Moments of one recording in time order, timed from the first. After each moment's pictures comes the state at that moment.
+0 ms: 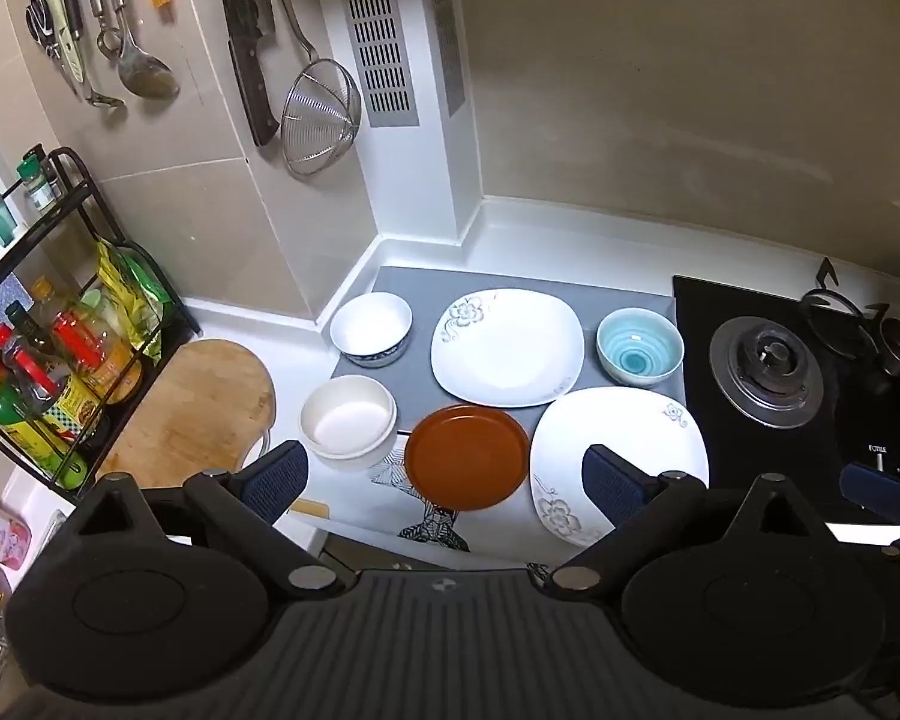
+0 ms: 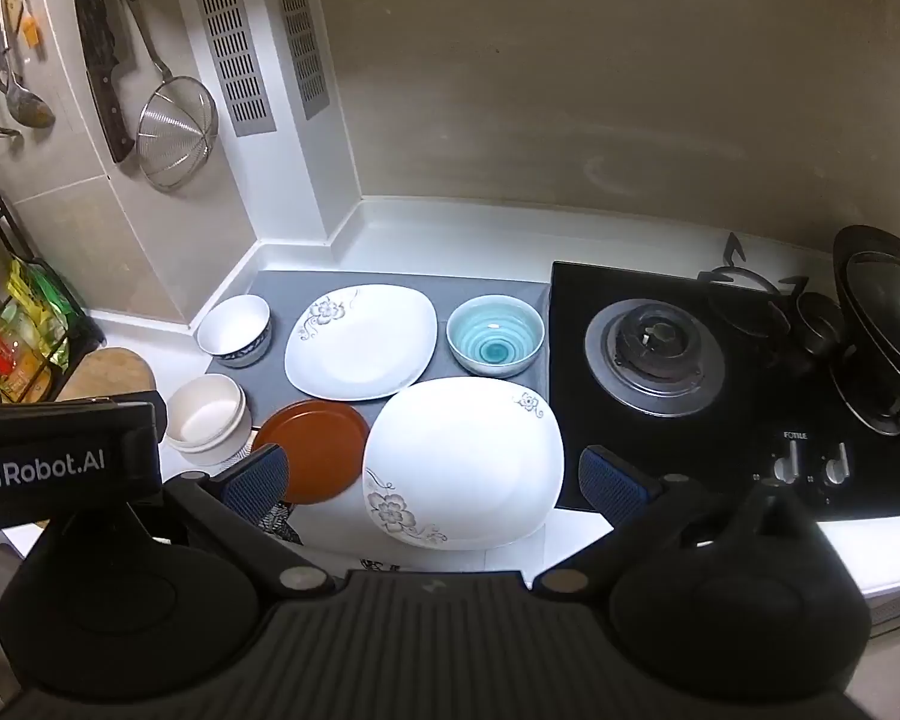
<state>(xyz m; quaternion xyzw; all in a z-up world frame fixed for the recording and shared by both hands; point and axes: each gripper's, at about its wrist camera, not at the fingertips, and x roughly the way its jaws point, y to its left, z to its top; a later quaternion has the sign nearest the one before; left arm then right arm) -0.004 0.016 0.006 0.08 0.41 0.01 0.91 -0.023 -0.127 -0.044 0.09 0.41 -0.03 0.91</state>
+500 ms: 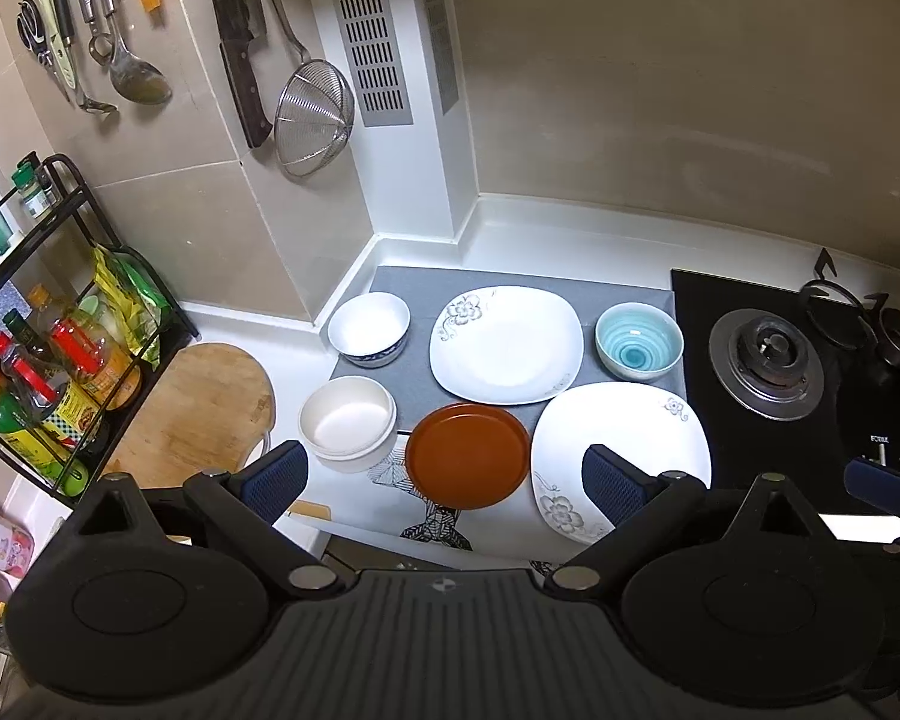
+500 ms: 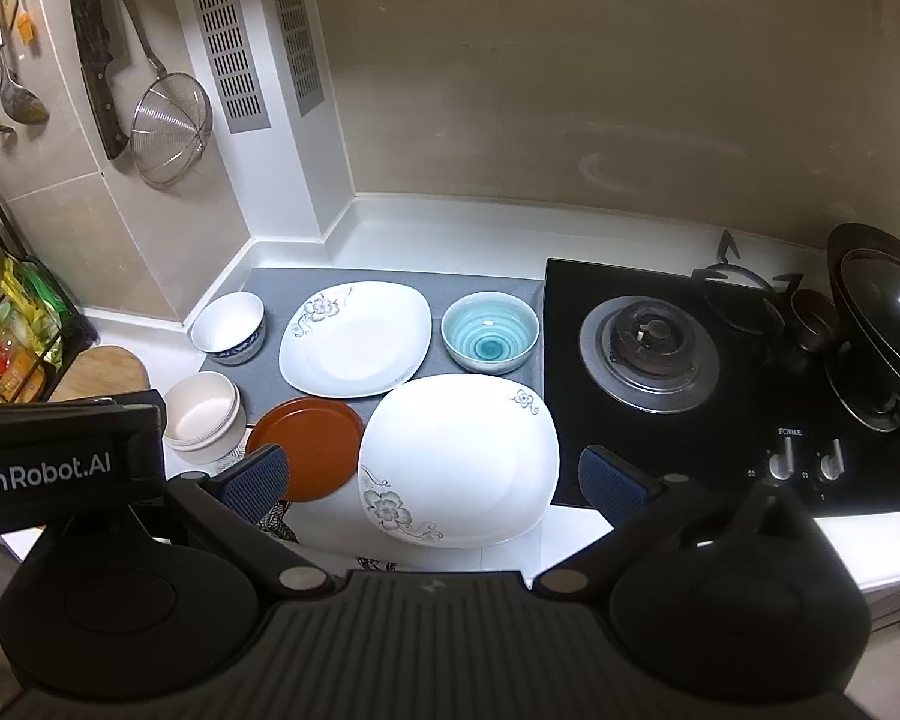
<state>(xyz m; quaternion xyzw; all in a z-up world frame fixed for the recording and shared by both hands) -0.004 0.011 0.001 0.09 0.41 0.00 0.91 -0.024 -0.126 -0.043 0.08 0.41 -0.03 0.91</state>
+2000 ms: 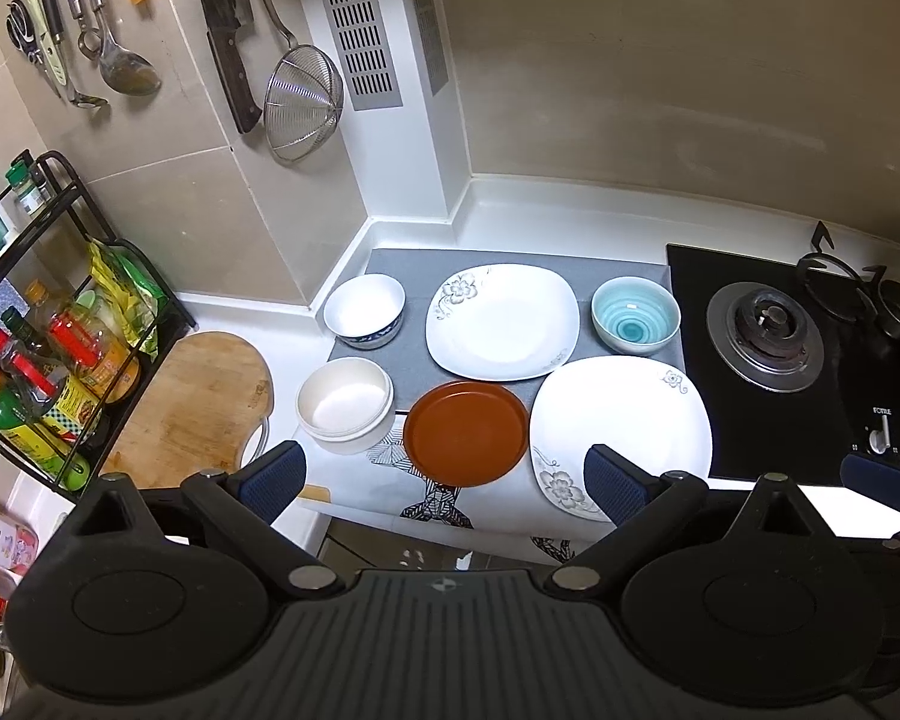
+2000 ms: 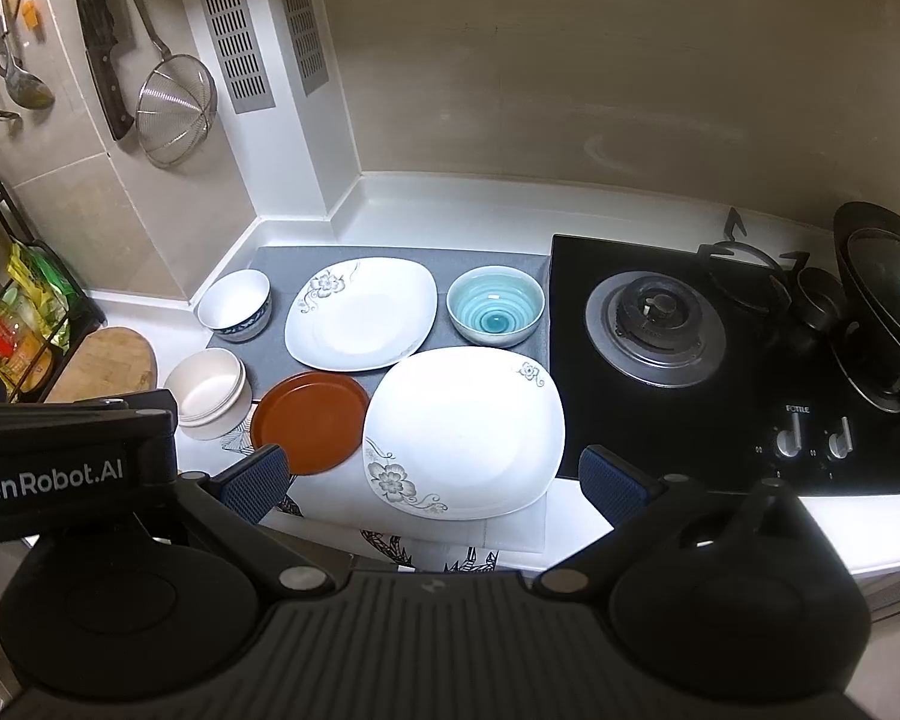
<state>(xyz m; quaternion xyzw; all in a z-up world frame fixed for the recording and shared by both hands) -0.011 0.006 -0.011 0.10 0.42 0.00 0.90 -0.032 -0.127 -0.054 0.09 0.42 -0.02 0.90</state>
